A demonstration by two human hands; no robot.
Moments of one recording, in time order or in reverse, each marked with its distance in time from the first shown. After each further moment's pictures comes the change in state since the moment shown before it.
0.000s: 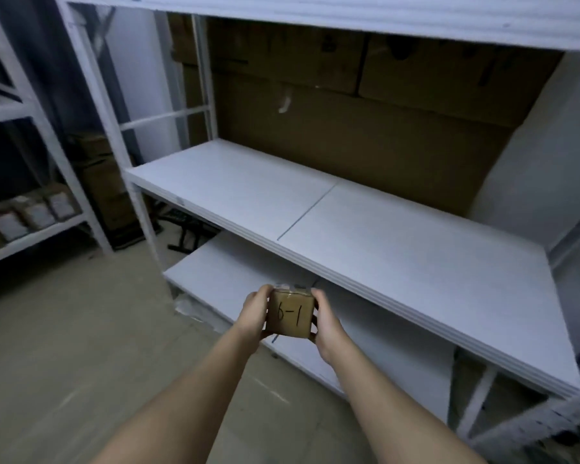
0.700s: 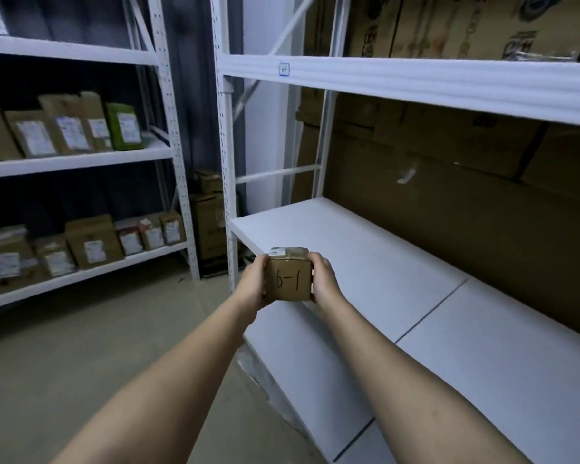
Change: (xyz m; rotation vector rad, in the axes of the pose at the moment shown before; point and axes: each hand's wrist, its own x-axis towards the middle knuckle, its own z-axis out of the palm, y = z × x) left_hand 0.140 0.191 -0.169 -0.244 0.360 0.215; right_hand 0.184 -0.176 0.254 -0.147 -0.363 -0.272
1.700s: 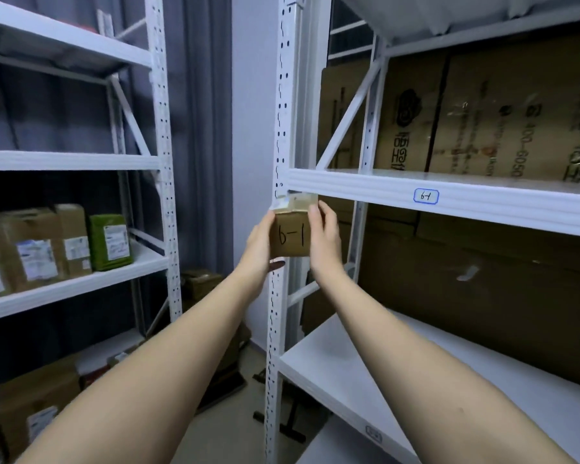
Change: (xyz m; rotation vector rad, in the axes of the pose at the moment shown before) left_hand 0.271 0.315 -0.191 0.013 -0.280 0.538; right_hand 0.239 -0.229 0.314 -0.086 0.317 -0.673
